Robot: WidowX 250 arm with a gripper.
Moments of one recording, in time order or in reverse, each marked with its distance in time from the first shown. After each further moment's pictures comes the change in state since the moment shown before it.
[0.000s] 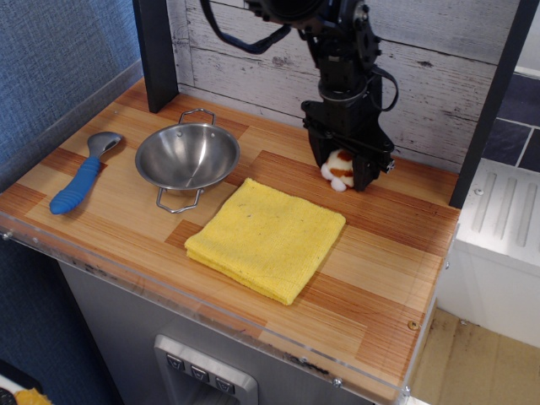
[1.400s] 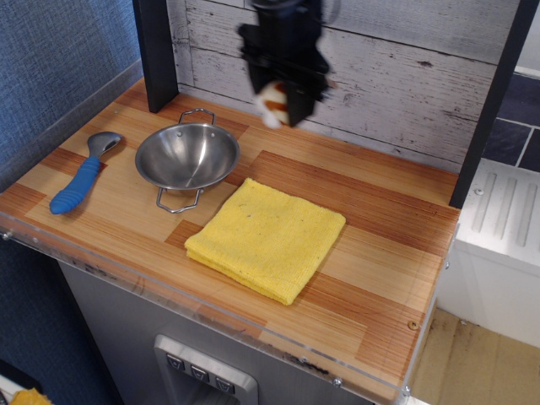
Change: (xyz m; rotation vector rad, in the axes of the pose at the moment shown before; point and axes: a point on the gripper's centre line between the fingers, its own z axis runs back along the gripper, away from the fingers) arm -0.034 0.051 0.094 0.034 0.048 0.008
